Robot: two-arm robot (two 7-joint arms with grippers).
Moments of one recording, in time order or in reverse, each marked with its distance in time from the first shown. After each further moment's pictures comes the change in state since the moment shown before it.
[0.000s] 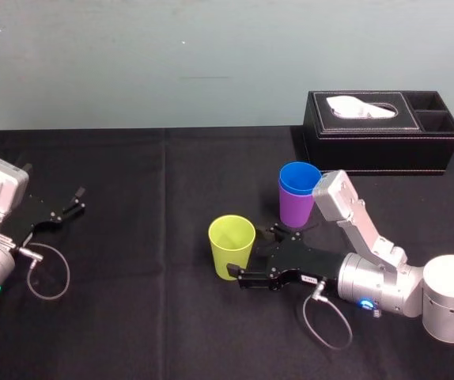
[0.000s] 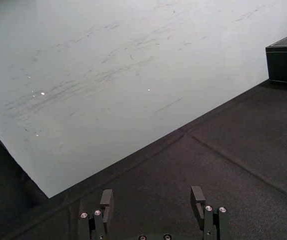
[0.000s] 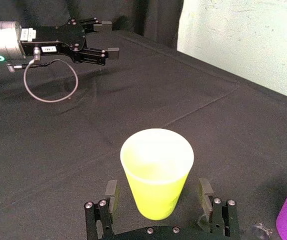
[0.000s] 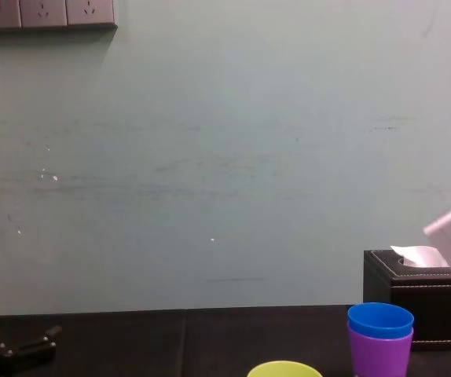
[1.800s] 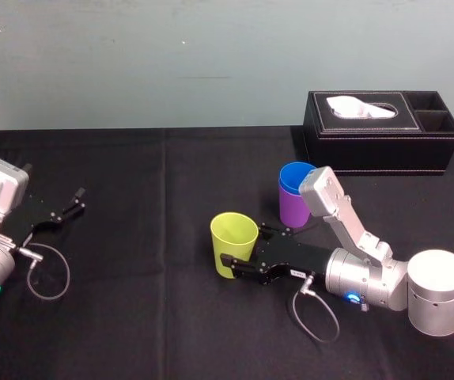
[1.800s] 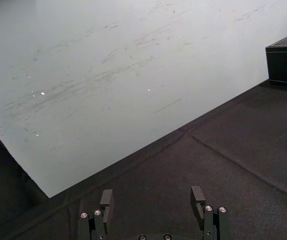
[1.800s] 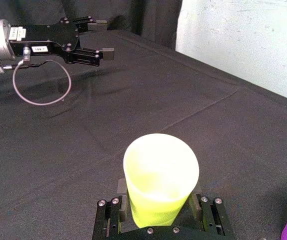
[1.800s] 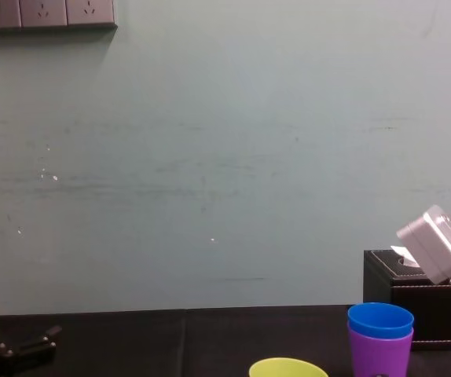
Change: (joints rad) left arm 0.000 0.000 0.000 0.000 0.000 0.000 0.000; right arm 0.042 -0.050 -0.016 0.067 -0.025 -0.011 -0.005
